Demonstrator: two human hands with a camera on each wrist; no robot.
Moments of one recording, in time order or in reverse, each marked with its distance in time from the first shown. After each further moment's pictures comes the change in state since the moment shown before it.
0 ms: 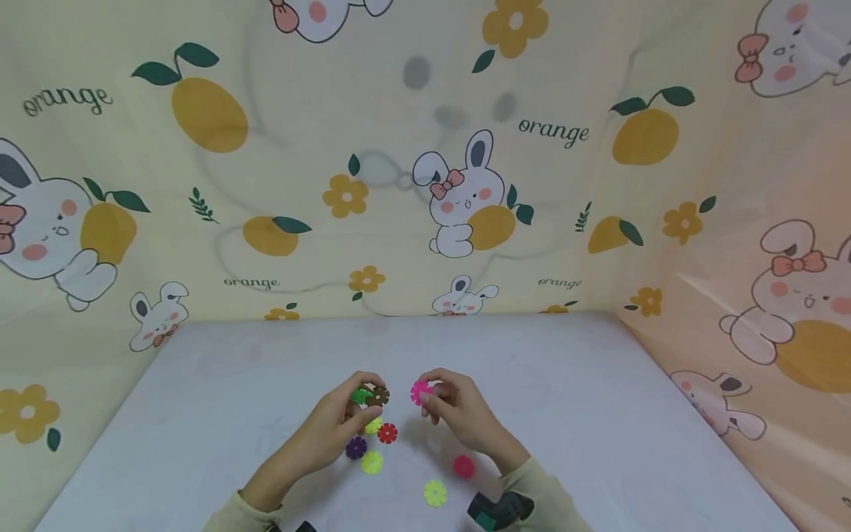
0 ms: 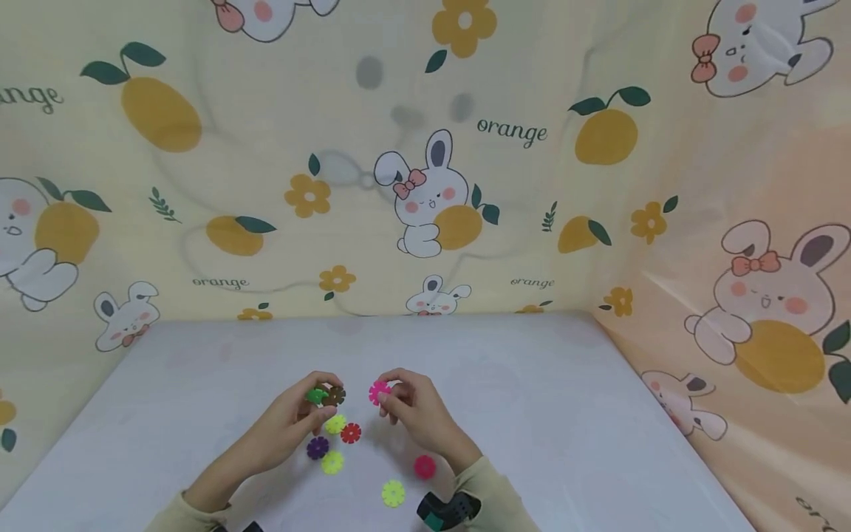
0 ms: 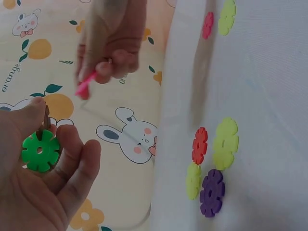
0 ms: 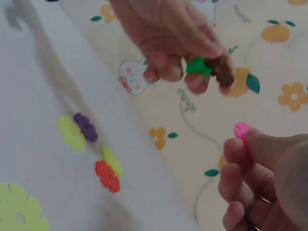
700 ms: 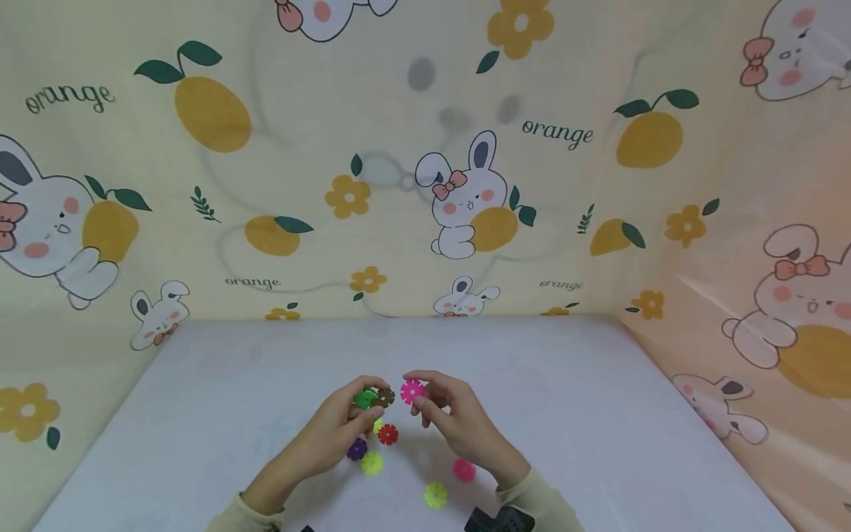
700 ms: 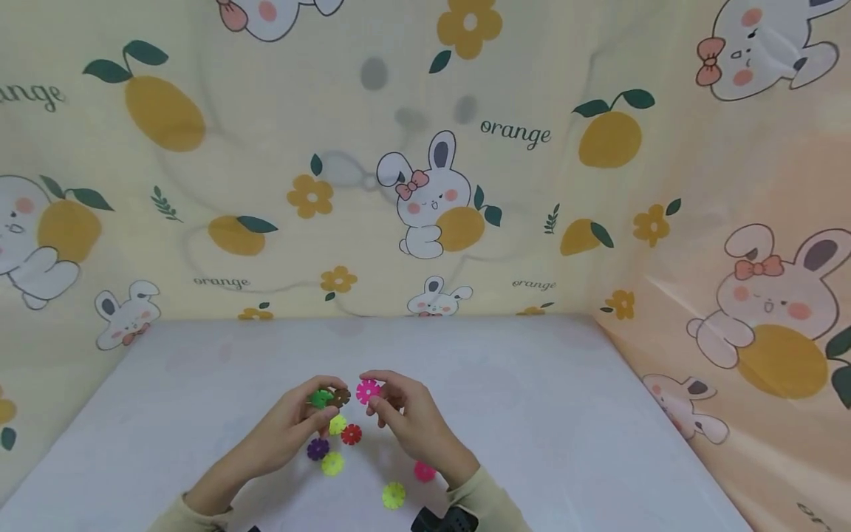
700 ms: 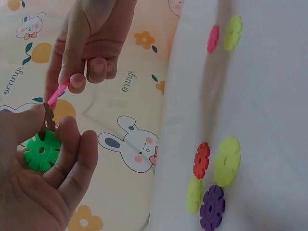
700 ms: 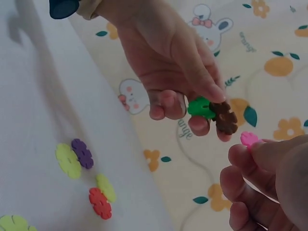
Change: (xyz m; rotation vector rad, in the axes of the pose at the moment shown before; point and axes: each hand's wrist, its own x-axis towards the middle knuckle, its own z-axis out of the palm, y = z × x) left_hand 0.001 0.003 -0.002 -0.143 -0.057 -0.016; right_hand -0.010 -0.030 0.009 -0.077 0.013 -0.105
